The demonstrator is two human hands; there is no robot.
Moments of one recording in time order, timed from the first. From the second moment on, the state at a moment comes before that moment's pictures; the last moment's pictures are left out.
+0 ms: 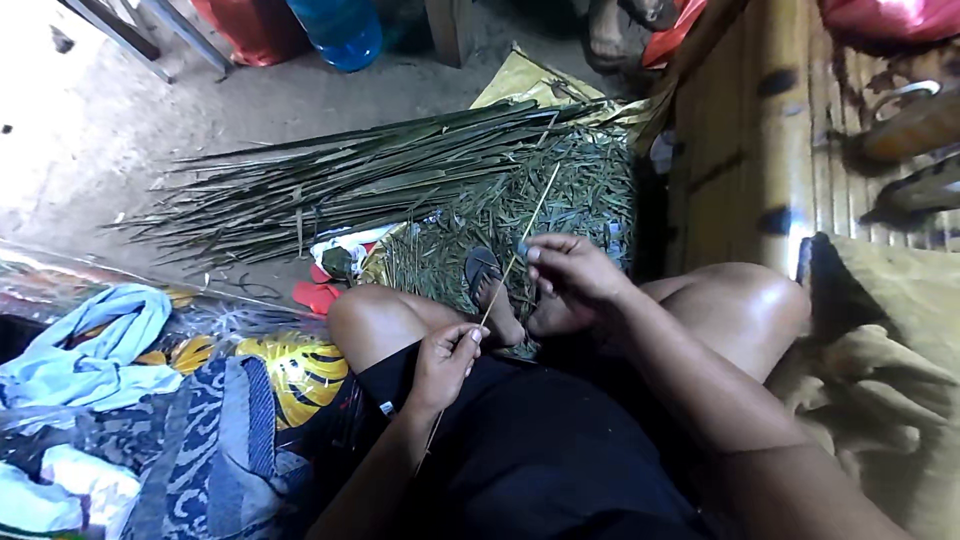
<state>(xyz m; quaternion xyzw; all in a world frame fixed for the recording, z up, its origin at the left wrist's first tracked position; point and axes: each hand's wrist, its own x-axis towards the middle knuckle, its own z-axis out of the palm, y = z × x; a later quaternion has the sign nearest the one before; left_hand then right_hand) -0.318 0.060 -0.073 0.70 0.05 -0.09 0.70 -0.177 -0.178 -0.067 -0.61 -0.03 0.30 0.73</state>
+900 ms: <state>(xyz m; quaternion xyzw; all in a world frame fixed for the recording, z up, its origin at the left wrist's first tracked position) -0.335 0.073 -0.075 0.72 0.03 -0.10 0.69 -0.130 -0.196 -0.053 -0.59 0.08 0.16 0.78</state>
